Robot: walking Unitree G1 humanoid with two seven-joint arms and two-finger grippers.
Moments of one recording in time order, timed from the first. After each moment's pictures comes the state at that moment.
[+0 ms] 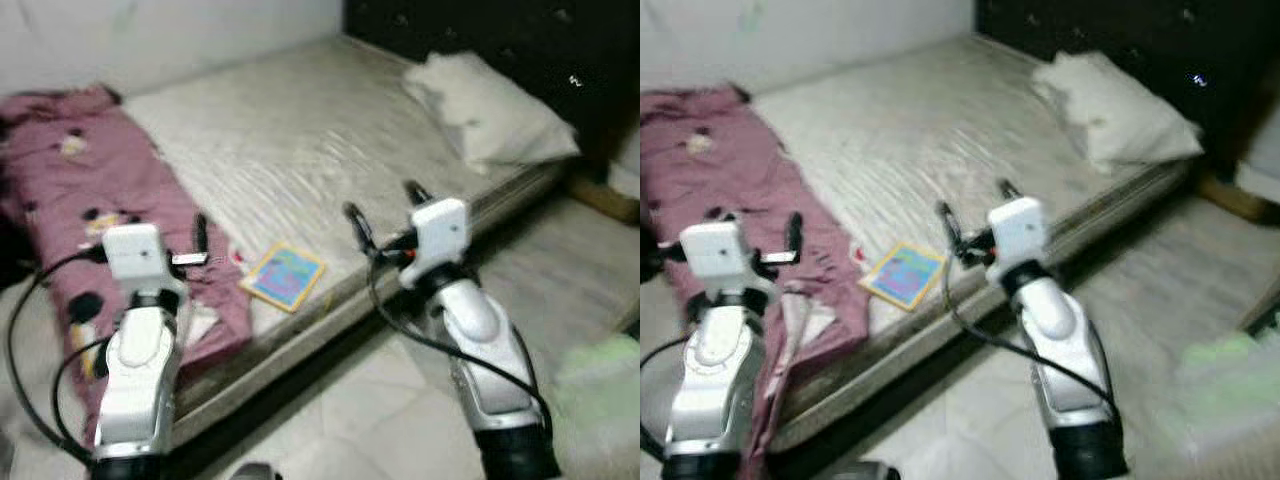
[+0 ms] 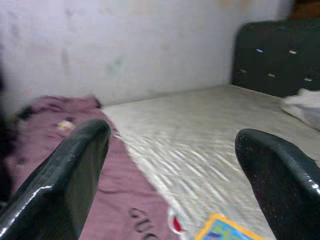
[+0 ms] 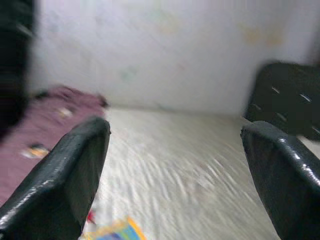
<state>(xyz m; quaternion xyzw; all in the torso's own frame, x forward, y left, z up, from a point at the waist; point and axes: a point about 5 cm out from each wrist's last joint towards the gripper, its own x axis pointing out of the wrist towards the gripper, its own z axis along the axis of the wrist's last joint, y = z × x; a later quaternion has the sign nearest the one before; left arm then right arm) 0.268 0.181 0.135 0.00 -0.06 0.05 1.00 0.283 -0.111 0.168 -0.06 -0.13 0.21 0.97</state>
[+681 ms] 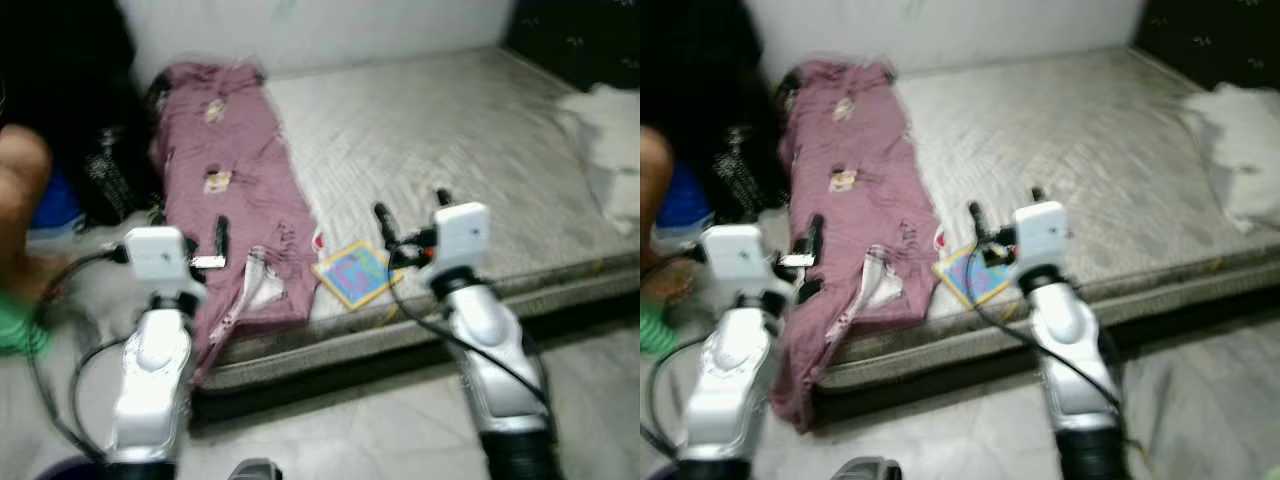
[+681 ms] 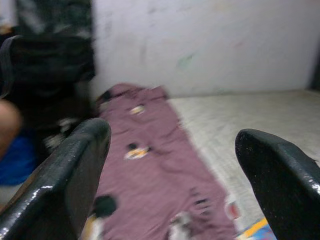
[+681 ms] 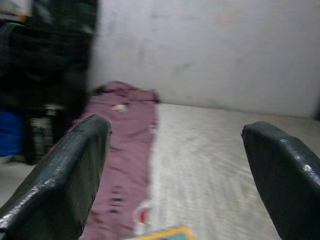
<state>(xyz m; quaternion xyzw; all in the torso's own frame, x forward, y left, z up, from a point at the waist) 0.261 0.174 0.129 0.00 -0.06 0.04 1.00 0.287 -0.115 0.156 -0.03 -0.09 0.14 0.99</state>
